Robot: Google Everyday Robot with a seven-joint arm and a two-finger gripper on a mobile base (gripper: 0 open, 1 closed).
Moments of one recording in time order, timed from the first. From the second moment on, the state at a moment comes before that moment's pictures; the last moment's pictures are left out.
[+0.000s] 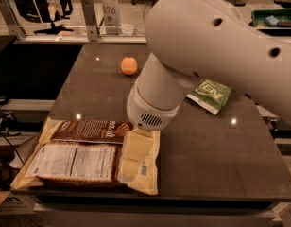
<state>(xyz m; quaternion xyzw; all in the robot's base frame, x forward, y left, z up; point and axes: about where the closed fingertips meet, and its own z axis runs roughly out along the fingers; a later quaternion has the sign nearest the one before) 0.409 0.035 0.866 -0.66 0.72 0.12 0.16</state>
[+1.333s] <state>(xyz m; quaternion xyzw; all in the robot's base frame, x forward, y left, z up) 0.409 0.060 0.826 -0.68 0.71 0.12 0.13</state>
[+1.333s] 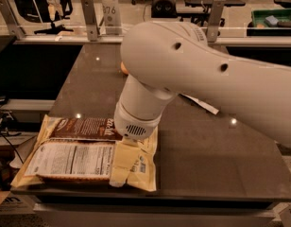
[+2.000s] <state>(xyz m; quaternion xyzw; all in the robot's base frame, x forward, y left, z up) 0.411 0.057 0.840 -0.69 0.70 0.11 0.14</state>
